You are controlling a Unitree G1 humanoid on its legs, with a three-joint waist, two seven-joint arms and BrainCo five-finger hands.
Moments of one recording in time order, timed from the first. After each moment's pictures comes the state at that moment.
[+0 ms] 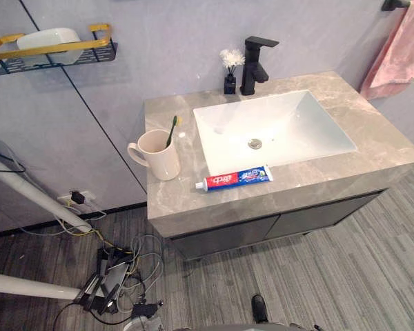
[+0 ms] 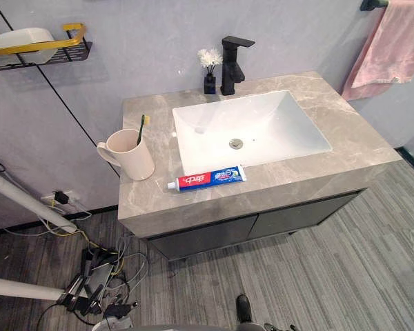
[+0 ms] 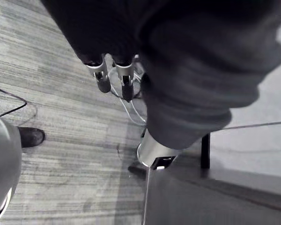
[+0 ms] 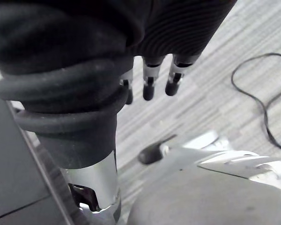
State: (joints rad) left arm 0.07 -0.03 0.42 1.03 0.05 -0.10 0.07; right arm 0.12 -0.09 -0.49 1.16 -0.05 -0.04 0.01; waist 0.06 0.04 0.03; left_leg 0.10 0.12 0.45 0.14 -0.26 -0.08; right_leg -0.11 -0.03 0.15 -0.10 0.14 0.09
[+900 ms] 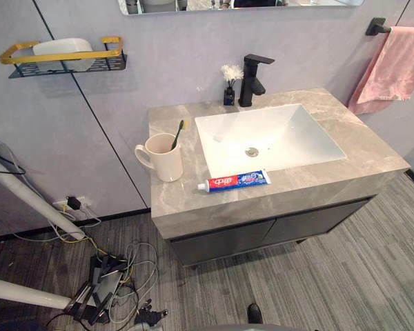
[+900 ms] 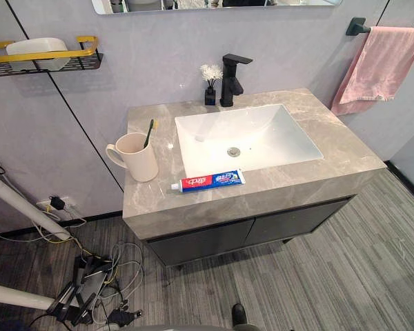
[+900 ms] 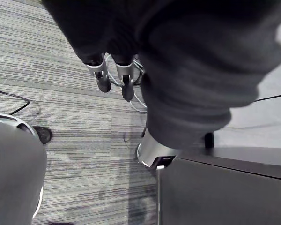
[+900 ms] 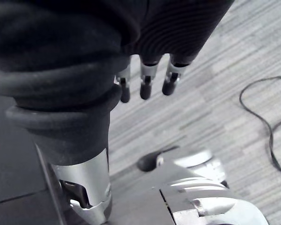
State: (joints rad) left arm 0.10 0.03 0.28 1.10 0.01 -0.12 0.05; right arm 0.16 -0.10 -0.39 1.17 -0.09 -0.06 -0.02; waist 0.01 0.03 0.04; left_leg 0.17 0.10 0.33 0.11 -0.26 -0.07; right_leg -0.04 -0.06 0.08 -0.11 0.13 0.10
